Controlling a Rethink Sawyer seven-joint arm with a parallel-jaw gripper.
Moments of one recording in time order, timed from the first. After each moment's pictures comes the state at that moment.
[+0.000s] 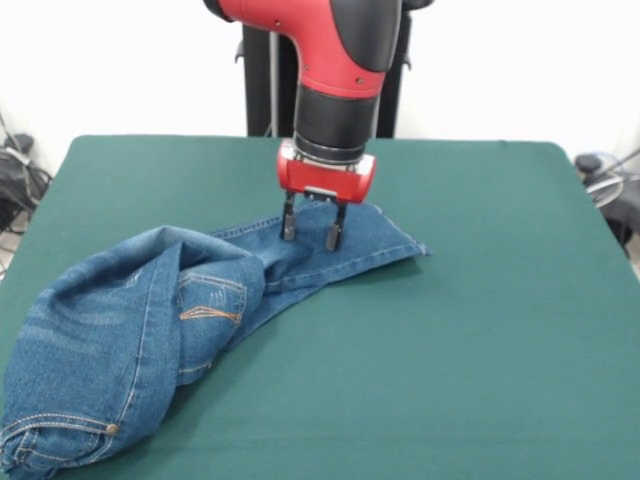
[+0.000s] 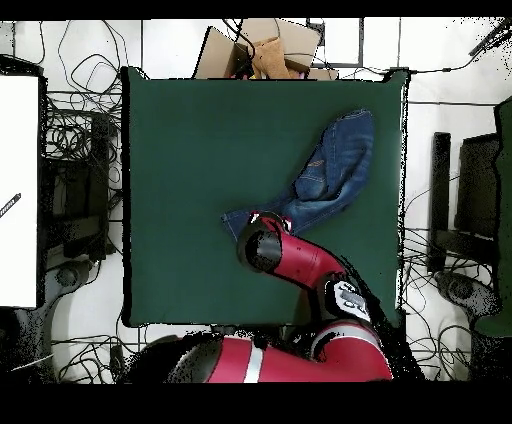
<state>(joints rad) -0.25 -0.50 -0.07 1.90 0.10 -0.01 1.51</state>
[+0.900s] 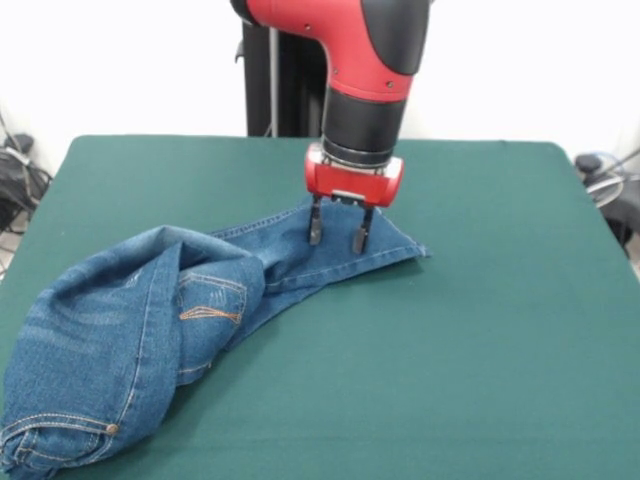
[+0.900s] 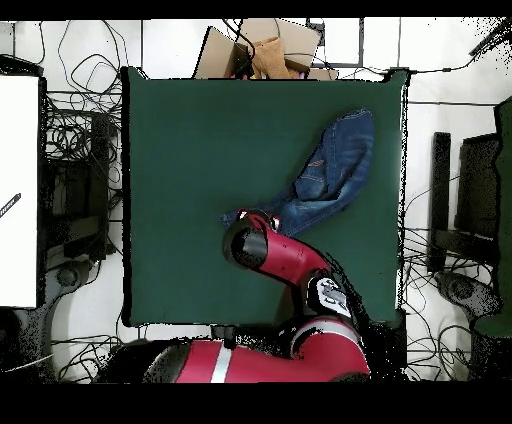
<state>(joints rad) -0.19 -0.50 -0.07 1.91 0.16 -0.01 1.51</state>
